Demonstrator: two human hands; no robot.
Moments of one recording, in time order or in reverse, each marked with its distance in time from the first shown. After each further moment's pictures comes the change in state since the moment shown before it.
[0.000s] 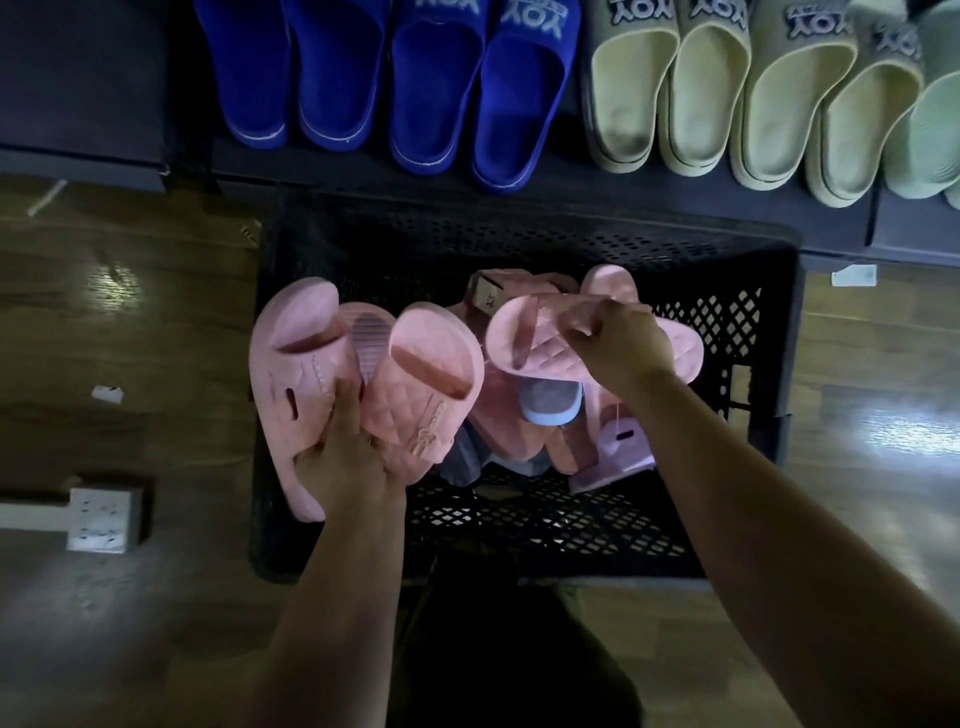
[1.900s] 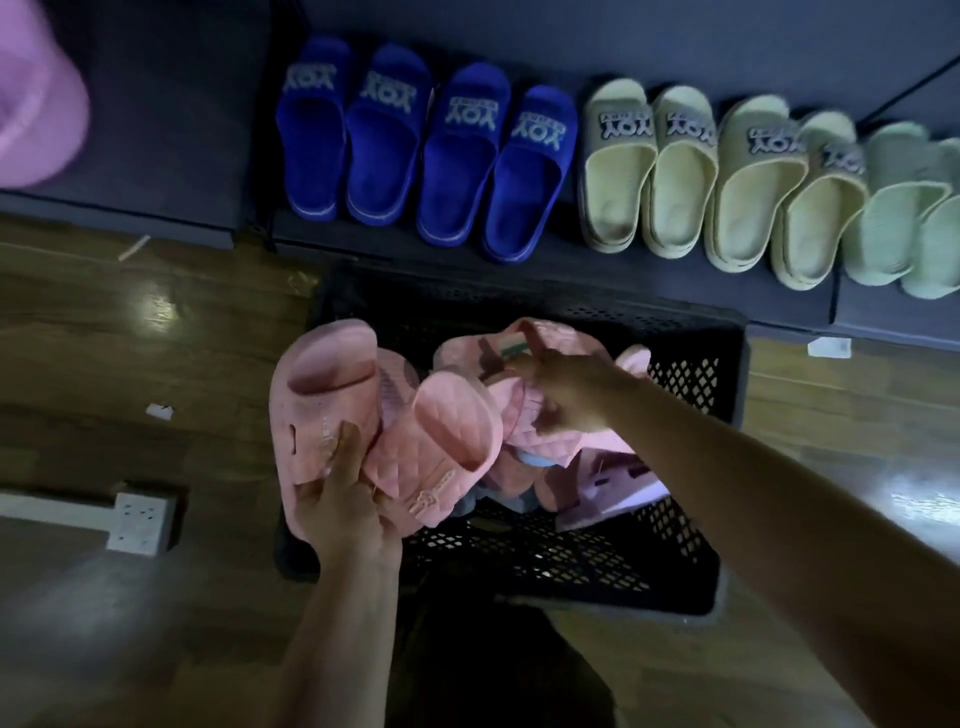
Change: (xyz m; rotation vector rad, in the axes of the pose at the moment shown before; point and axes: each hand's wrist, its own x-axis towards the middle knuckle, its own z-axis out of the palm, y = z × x) left_hand -0.076 0.034 -0.004 -0.139 -0.090 0.100; right_hand 0.003 -0.027 -0.047 -0.257 -0.459 -0.568
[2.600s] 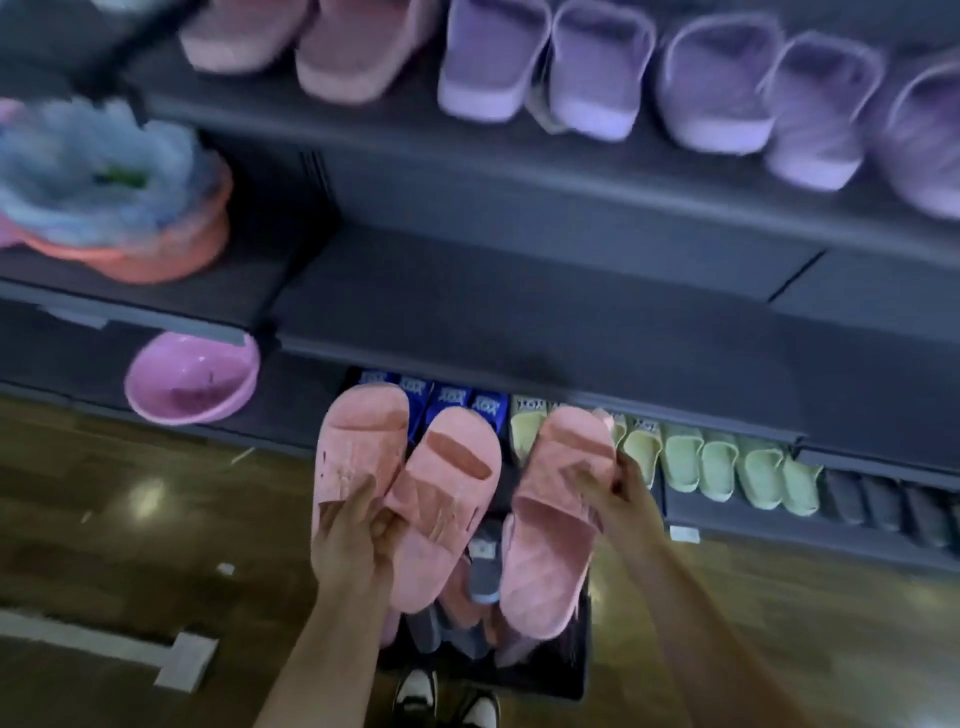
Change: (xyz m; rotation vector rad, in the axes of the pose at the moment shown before) left_hand -0.296 0.226 0.032 -0.011 -0.293 -0.015; right_hand -0.357 -0.127 -0.197 1.085 0.826 0.122
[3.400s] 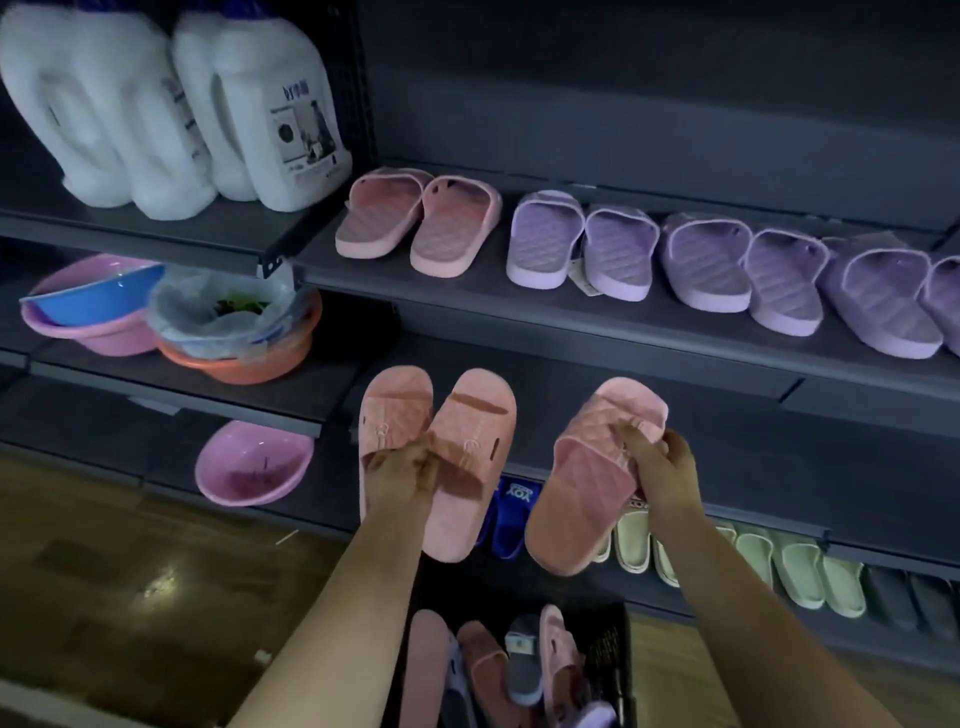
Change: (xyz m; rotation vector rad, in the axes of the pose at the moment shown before) left_hand -0.014 0.137 0.072 0.053 -0.104 0.024; right_hand 0.006 -0.164 0.017 0.235 0.253 -0.002
